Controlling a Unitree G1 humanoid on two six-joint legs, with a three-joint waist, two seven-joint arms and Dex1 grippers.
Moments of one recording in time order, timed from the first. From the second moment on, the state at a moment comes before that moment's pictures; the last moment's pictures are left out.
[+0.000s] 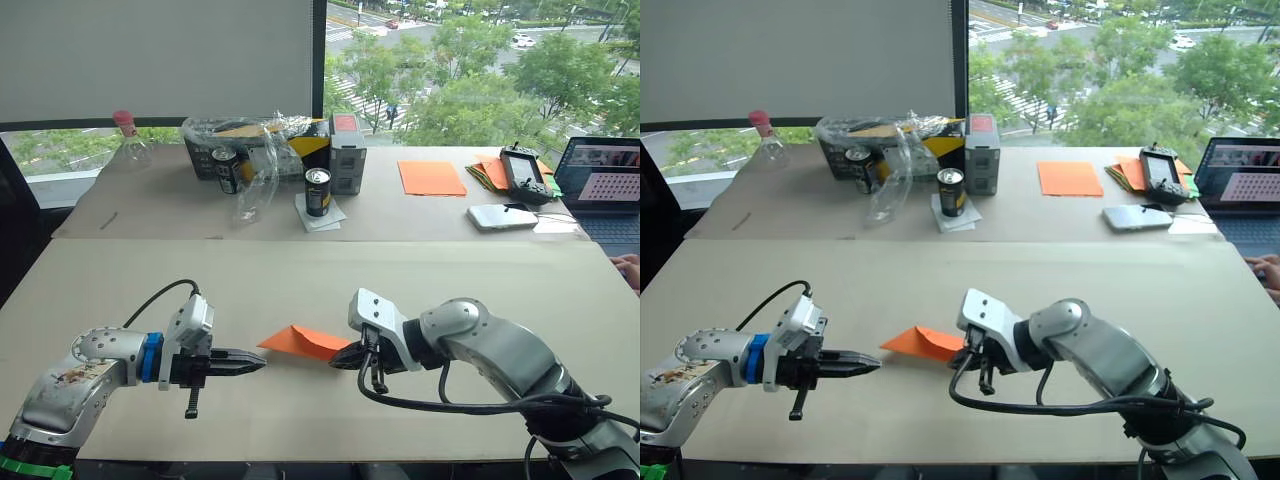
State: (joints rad) left arm -0.07 0.86 0.08 -0.32 -0.59 0.54 -1.29; right arm -0.55 -0.65 0.42 -0.49 0.39 1.00 0.94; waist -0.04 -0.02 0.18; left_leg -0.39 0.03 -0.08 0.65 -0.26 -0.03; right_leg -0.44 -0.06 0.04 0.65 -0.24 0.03
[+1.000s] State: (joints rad) left arm -0.03 0.86 0.10 -0.28 -0.55 0.46 -1.19; right arm -0.68 -0.55 0.47 -0.34 0.43 0.99 0.95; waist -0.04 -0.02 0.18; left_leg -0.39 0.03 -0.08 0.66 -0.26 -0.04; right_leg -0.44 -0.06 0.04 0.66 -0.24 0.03
